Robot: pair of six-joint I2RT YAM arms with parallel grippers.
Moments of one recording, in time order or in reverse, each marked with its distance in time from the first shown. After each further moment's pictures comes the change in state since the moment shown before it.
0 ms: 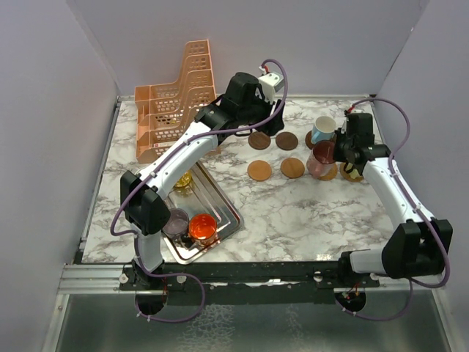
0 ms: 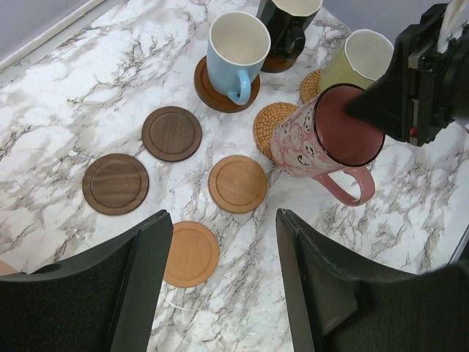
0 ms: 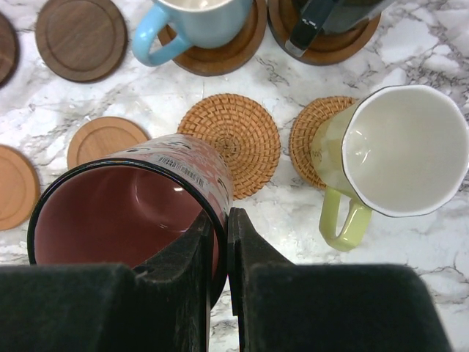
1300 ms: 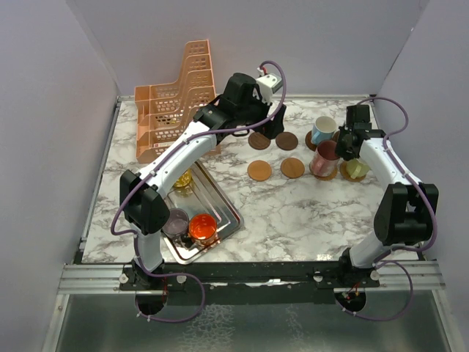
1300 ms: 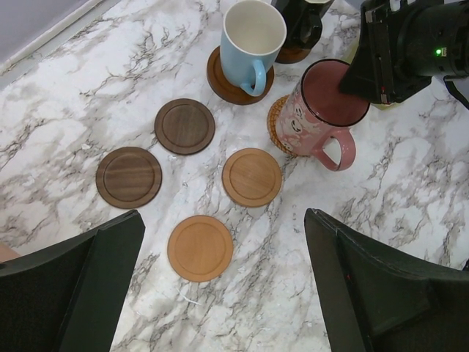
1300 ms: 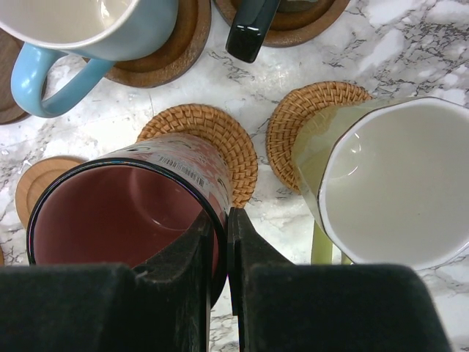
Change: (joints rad) left arm 0.018 0.000 -0.022 0.000 -0.002 0.026; right arm -0.094 0.278 0.140 -0.062 0.035 0.105
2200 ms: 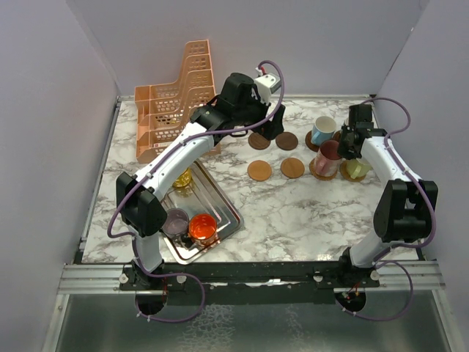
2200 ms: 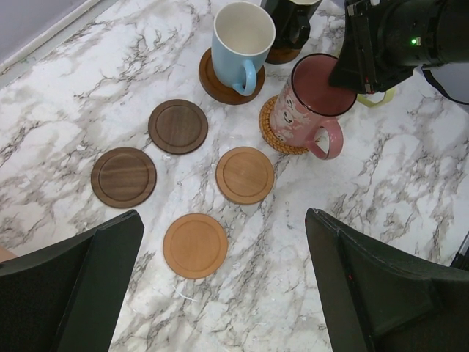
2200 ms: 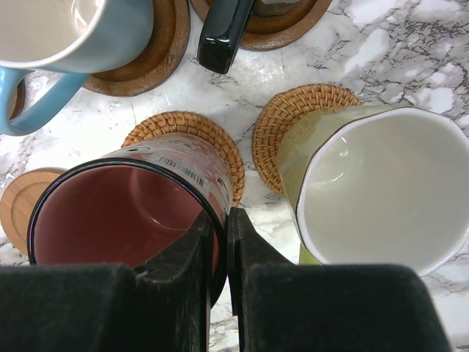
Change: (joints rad) left arm 0.002 -0.030 -0.019 0.000 0.024 0.000; right arm -0.029 0.029 0.015 -0.001 0.005 0.000
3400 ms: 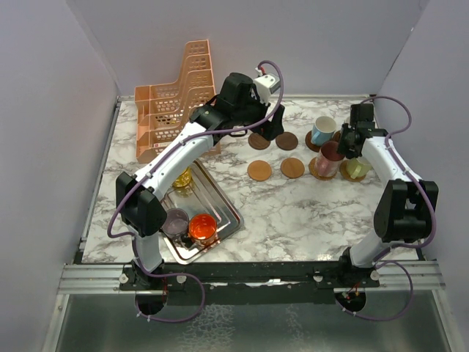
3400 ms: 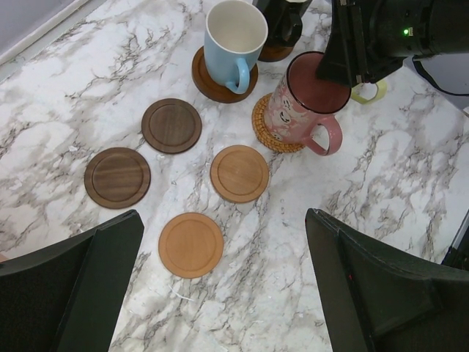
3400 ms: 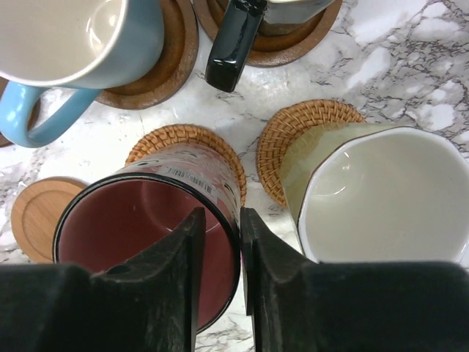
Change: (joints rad) left arm 0.008 0.000 -0.004 0.000 0.030 -0.001; right arm -0.008 0.000 -0.002 0.027 -0.014 -0.012
